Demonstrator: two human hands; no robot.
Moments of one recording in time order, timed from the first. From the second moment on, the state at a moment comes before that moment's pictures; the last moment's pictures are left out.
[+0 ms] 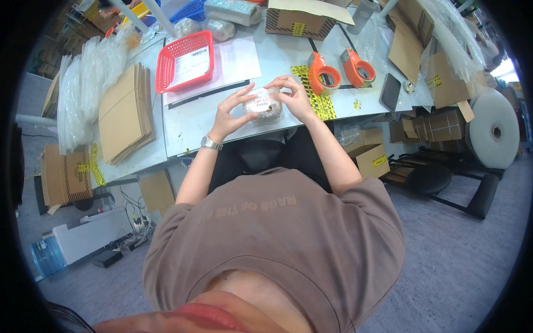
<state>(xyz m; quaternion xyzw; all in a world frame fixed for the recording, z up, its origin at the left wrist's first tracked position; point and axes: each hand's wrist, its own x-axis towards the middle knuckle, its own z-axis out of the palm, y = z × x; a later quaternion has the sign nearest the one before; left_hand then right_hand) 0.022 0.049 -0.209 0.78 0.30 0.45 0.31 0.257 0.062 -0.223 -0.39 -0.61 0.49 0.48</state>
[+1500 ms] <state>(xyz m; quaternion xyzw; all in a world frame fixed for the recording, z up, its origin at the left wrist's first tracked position) 0.030 0.049 -0.237 0.71 0.31 0.52 0.37 0.242 0.032 -0.207 -0.35 -0.60 0.54 0.48</state>
